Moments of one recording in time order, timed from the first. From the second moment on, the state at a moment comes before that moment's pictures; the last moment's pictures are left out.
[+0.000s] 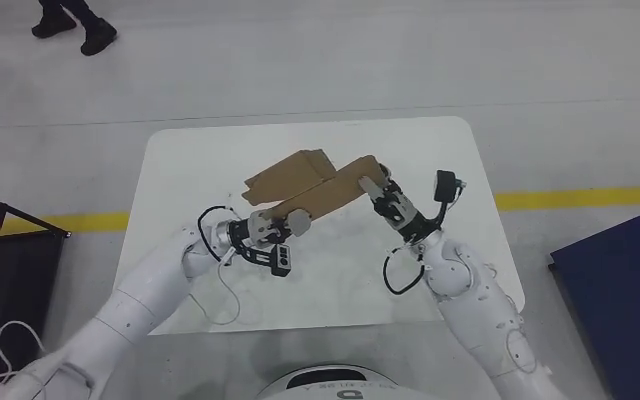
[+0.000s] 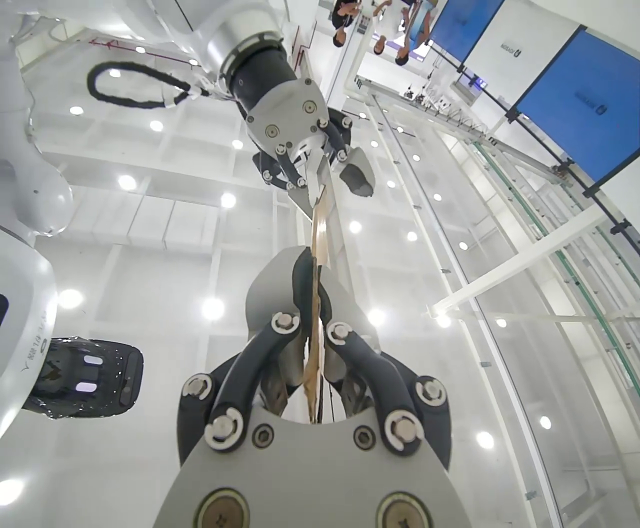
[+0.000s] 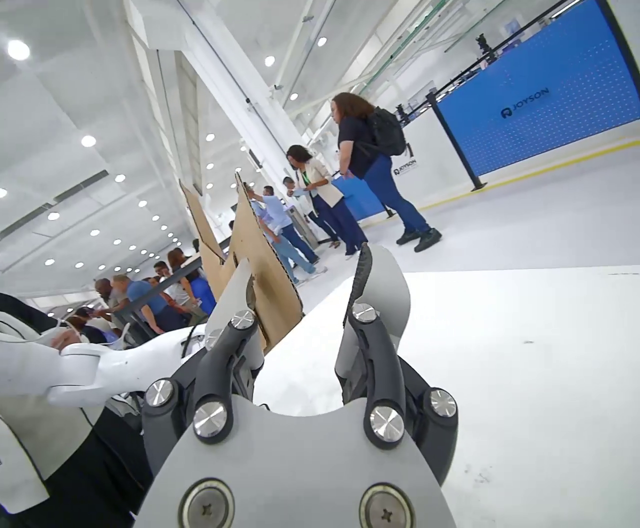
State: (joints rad) left arm 1.09 -0.93 -0.74 -1.35 -2.37 1.01 -0.39; right arm -1.46 -1.23 1.22 -1.55 -0.52 -0.77 -0.11
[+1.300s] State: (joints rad) left arm 1.06 -0.86 -0.78 -1.18 -2.07 0.81 -0.64; right arm -1.49 -1.24 1.23 -1.61 -0.47 -0.75 -0.14
